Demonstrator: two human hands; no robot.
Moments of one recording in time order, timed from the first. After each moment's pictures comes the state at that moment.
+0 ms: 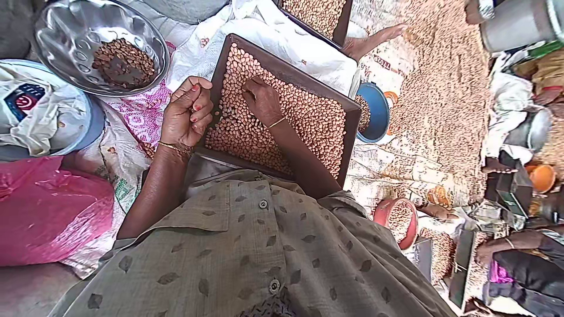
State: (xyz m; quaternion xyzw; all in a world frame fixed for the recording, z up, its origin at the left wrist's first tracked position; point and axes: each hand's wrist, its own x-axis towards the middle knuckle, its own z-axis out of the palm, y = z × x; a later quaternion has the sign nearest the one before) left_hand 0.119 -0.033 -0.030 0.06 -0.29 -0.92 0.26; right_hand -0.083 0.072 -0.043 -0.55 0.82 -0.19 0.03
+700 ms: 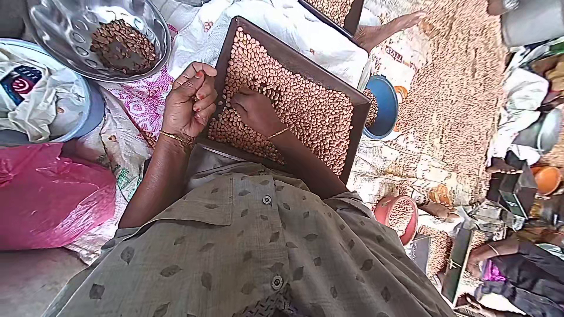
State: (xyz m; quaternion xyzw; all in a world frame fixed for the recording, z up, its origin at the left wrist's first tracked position) left_hand 0.120 -0.035 -0.031 0.05 -0.30 -0.92 0.25; right_hand -0.036 0.086 -0.034 -0.62 0.74 -0.21 0.12
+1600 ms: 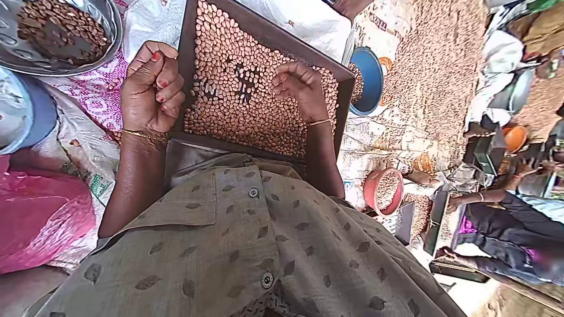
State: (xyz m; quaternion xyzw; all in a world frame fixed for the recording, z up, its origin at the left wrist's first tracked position) left_hand 0.119 -0.036 -0.030 0.07 -0.30 -0.92 0.24; right_hand -0.111 0.188 0.016 -0.30 0.72 -0.55 0.29
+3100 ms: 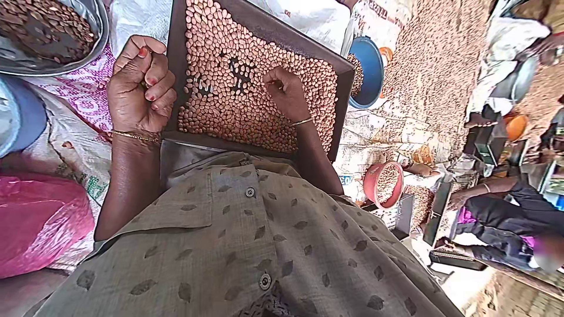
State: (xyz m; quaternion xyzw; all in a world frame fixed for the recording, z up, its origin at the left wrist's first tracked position) left_hand 0.118 -0.037 -0.031 0.06 -0.28 -0.93 0.25; right_hand -0.103 0.183 -0.018 -0.41 0.85 -0.31 0.15
